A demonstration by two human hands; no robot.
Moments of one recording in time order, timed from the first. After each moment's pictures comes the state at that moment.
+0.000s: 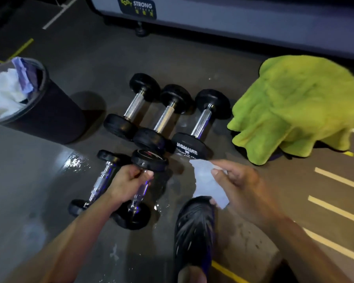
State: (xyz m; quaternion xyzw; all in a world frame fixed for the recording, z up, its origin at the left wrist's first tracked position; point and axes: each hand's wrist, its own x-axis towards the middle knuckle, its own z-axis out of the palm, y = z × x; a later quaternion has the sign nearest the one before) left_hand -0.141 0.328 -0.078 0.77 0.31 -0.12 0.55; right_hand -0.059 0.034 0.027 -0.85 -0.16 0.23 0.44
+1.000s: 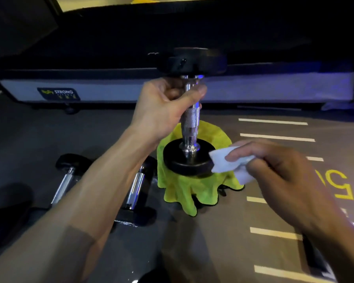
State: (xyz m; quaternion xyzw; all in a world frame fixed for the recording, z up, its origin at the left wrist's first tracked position) left_hand 0.136 0.083 0.157 0.72 -0.02 0.04 0.69; right_hand 0.030 -0.124 0.141 -0.86 -0.09 -0.04 0.50
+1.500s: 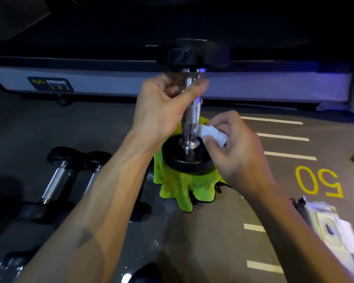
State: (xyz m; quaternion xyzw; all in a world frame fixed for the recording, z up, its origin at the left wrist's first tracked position) left_hand 0.132 0.079 0.149 0.68 -0.02 0.06 0.73; right_hand 0.074 -0.076 0.113 -0.87 -0.05 -0.07 0.48
